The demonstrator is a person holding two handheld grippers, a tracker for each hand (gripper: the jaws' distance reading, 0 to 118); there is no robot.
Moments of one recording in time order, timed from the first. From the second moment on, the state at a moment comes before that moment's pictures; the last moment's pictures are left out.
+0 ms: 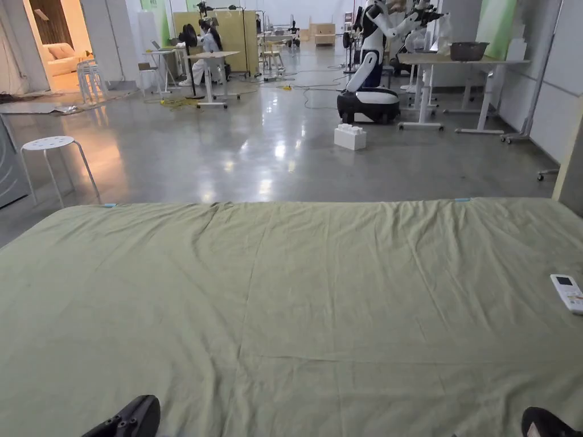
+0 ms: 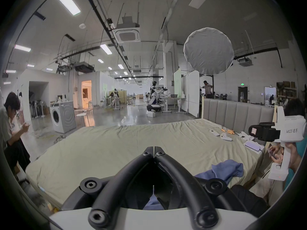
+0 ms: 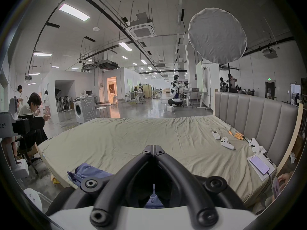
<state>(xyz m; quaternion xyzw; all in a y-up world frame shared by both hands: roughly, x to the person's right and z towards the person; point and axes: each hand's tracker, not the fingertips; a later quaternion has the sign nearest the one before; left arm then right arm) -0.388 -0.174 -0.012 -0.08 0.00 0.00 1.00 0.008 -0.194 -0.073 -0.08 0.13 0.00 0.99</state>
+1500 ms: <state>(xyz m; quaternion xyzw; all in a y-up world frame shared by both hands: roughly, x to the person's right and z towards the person) -0.544 -0.383 -0.150 -0.32 -0.02 0.50 0.80 0.008 -0.237 -0.088 -0.22 0.12 -0.04 0.97</state>
